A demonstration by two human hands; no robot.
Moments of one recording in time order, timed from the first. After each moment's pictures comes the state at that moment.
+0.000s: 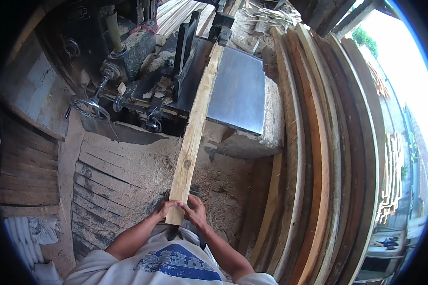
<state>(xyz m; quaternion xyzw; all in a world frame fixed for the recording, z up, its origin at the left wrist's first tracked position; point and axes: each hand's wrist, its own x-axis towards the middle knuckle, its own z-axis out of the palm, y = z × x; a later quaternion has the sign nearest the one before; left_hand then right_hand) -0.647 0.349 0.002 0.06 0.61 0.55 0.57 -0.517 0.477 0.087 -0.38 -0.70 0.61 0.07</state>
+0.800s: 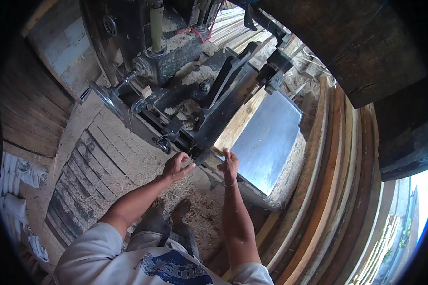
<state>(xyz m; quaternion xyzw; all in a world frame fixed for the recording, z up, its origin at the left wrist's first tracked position) -0.862 0.565 0.035 0.22 0.83 0.50 0.13 -0.798 0.811 0.059 -0.37 -0.63 0.67 0.09</state>
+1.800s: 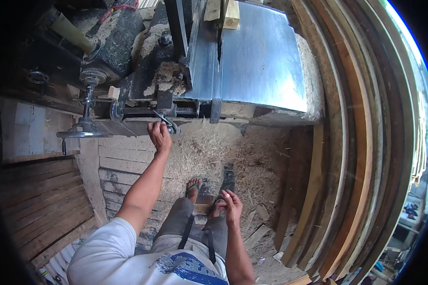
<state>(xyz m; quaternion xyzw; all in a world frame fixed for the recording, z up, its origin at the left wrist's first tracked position) -0.978 0.500 -0.078 0.24 0.88 0.41 -0.07 -0.588 0.472 -0.007 -0.60 -0.27 0.73 0.20</state>
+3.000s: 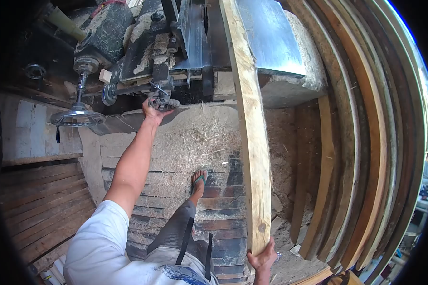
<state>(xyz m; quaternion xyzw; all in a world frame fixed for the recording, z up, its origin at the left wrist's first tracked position) -1.006 0.504 -0.114 -0.12 0.51 0.72 0.45 -0.367 0.323 0.098 -0.67 -0.67 0.31 0.02</state>
